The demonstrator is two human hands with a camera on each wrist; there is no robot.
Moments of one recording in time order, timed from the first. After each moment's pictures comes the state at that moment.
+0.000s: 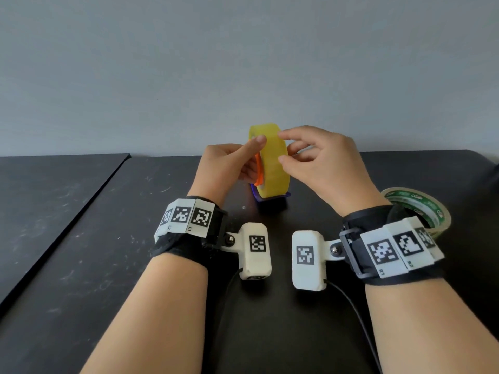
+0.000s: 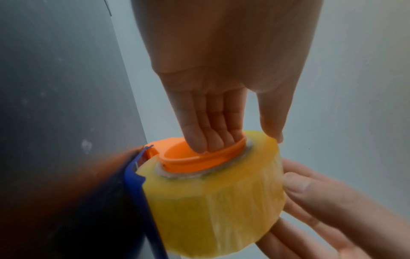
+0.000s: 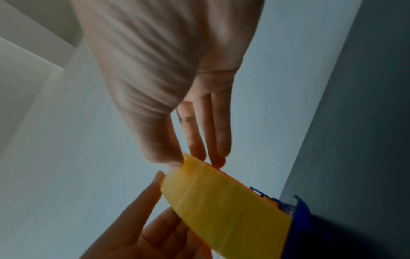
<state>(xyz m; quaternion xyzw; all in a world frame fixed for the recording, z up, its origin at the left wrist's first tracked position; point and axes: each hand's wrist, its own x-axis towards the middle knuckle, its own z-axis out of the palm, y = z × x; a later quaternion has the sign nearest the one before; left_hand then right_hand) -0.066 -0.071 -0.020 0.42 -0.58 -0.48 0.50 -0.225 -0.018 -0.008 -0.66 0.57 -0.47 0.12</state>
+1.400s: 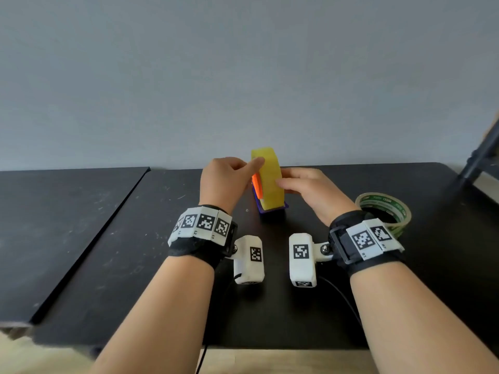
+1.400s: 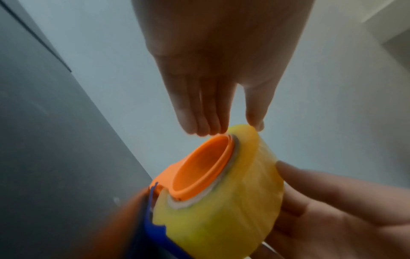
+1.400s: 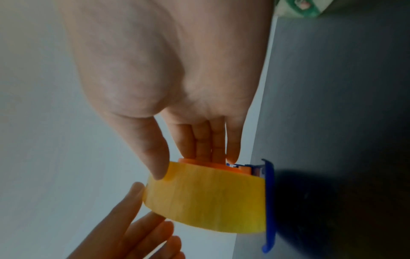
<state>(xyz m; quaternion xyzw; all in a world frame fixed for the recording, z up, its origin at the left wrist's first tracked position) -0.054 -0.032 -0.001 0.54 -0.65 -0.26 0.47 -0.222 0.003 -0.013 -0.57 0.53 -0.45 0.43</state>
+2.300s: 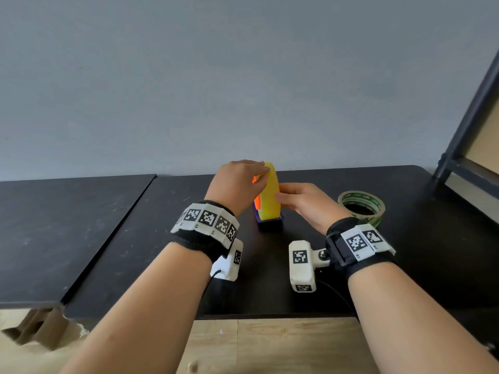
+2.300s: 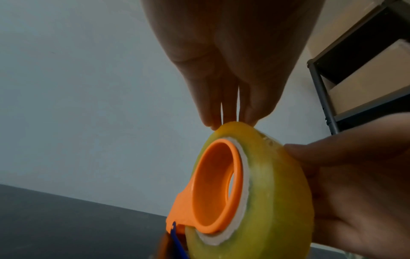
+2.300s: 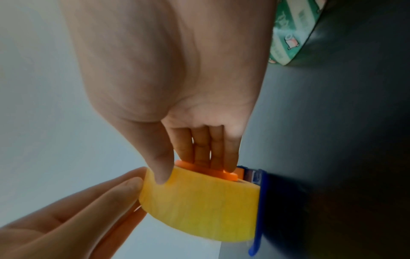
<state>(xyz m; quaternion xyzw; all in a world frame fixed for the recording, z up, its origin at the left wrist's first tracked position) -0.057 0.011 0.020 0.43 -0.84 -0.01 0.34 -0.225 0.043 -0.017 -0.58 0.51 -0.43 0.46</state>
